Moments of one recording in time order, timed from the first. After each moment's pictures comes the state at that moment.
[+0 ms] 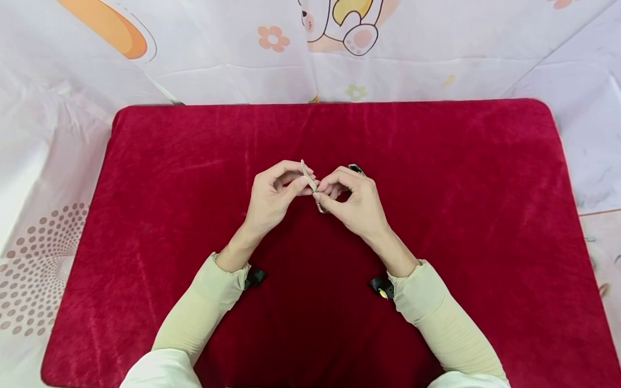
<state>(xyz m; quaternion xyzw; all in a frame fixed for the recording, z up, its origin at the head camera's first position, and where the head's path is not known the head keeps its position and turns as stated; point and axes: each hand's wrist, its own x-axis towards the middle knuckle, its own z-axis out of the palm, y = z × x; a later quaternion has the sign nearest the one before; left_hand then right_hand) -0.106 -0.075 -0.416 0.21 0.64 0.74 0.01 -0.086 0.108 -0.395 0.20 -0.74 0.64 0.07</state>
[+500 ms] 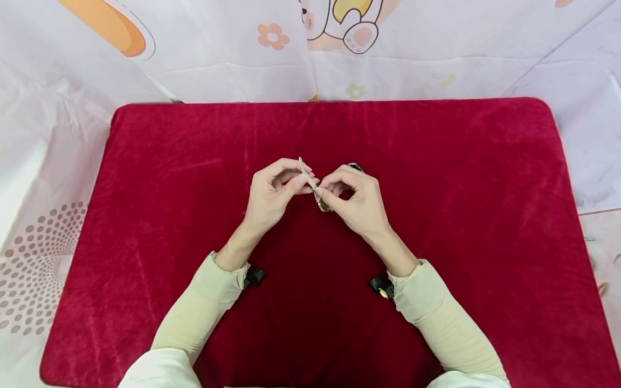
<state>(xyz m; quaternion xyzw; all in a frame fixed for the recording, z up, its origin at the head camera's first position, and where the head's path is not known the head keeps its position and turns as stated) -0.106 -0.075 -0.415 0.21 0.63 0.75 0.01 -0.087 0.108 -0.398 0.20 -0.72 0.67 0.09</state>
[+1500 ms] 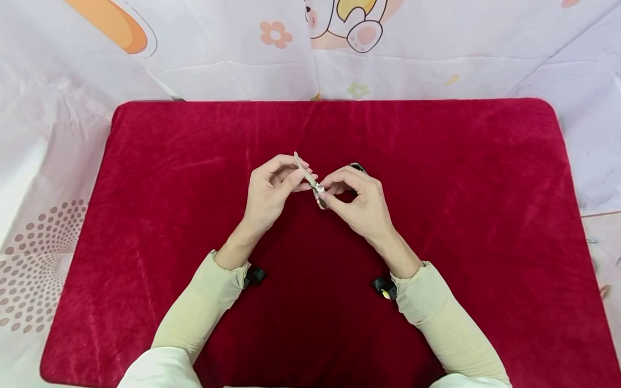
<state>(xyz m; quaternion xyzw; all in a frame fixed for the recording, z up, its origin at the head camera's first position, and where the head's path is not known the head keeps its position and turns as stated) -0.109 -0.078 -0.416 0.19 0.61 0.77 0.01 -0.087 0.111 -0.403 0.22 -0.72 0.65 0.08</state>
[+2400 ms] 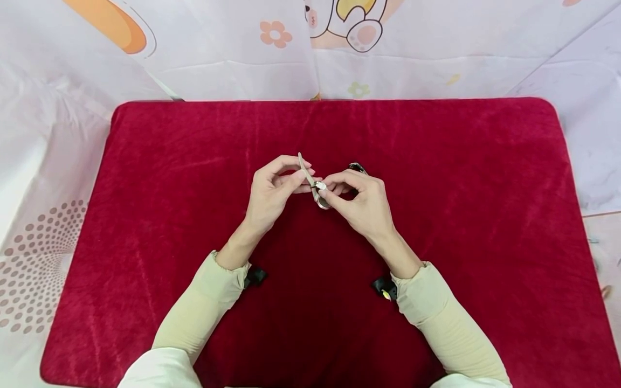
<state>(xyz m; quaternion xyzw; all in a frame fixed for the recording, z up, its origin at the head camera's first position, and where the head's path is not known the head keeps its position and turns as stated) -0.109 -0.078 -0.419 0.17 0.62 0.76 0.03 -0.084 0.108 -0.397 0.17 -0.77 0.61 0.08</state>
